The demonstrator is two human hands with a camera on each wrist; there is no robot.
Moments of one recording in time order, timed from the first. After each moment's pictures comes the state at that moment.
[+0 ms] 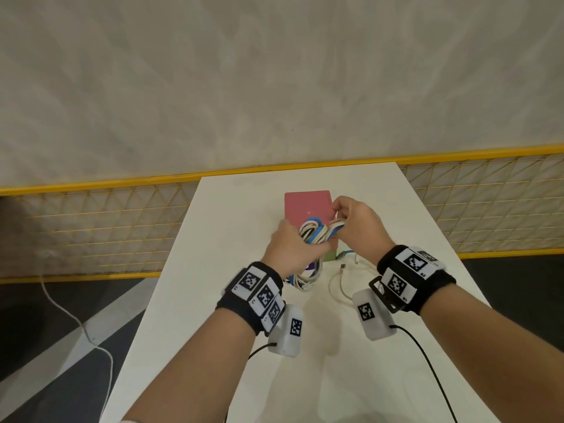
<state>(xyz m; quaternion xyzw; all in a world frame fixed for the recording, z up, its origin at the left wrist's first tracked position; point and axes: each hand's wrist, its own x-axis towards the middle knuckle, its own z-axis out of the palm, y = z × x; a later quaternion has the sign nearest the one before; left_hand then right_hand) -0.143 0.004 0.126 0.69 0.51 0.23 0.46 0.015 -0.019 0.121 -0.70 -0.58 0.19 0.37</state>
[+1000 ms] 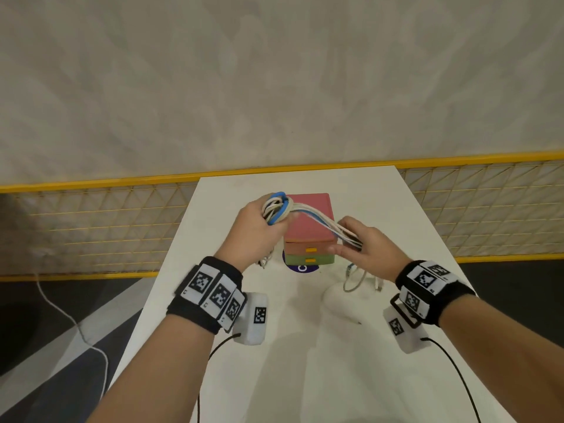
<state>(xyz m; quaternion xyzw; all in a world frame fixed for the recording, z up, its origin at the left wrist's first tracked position) -0.186 0.023 0.166 0.75 0.40 0.35 0.39 0.036 -0.053 0.110 -0.59 -0.68 0.25 0.35</state>
